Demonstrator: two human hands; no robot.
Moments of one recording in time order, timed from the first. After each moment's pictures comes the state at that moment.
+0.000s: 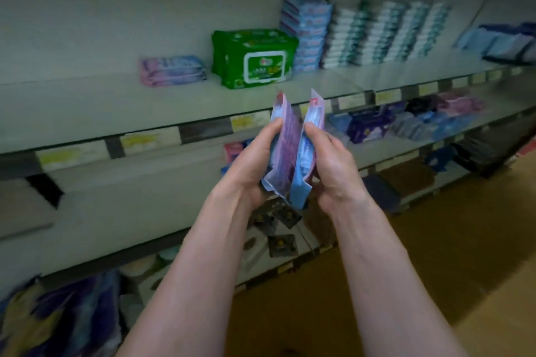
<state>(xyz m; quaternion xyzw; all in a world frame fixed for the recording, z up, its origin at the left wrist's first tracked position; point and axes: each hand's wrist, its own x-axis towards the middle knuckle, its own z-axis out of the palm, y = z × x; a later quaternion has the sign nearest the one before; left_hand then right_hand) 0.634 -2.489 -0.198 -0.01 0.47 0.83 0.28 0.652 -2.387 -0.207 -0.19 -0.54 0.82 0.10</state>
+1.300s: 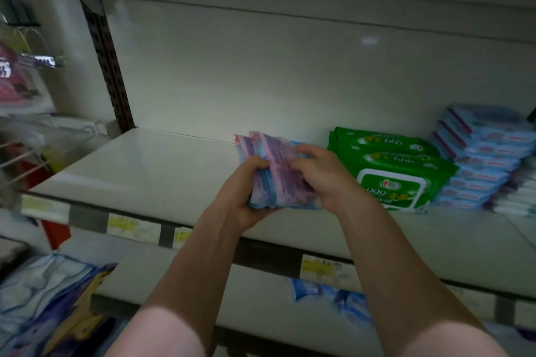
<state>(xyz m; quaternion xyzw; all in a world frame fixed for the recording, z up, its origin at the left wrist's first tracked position) 0.444 -2.589 -0.178 -0.12 0.40 0.91 -0.03 0.378 -2.480 -0.152 0.12 -0.76 0.62 -0.14</state>
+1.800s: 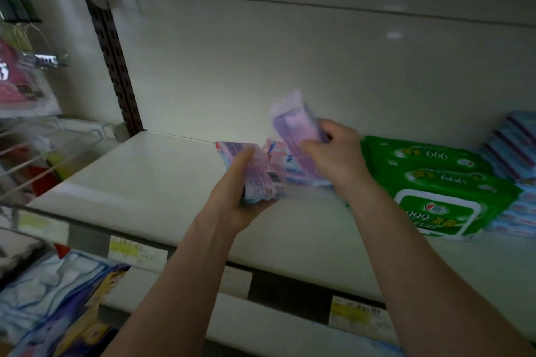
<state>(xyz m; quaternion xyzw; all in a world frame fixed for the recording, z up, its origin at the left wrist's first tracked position) 0.412 -2.644 -0.187 -0.17 0.39 0.90 -0.10 0.332 -2.523 -0.138 0.20 -0.80 0.56 0.03</state>
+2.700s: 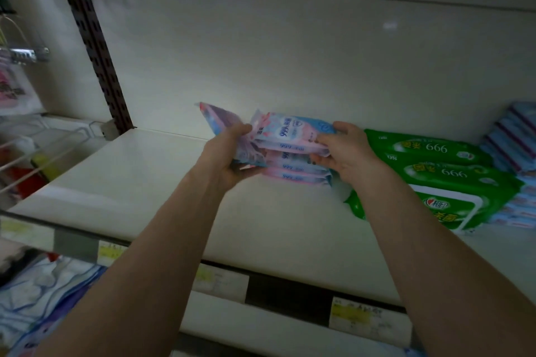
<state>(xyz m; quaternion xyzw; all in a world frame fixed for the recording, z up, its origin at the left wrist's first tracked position) 0.374 -2.676 -0.165 -0.26 0.47 0.84 -0.13 0.286 -2.521 -0.149 0.00 -0.70 0.70 -0.12</state>
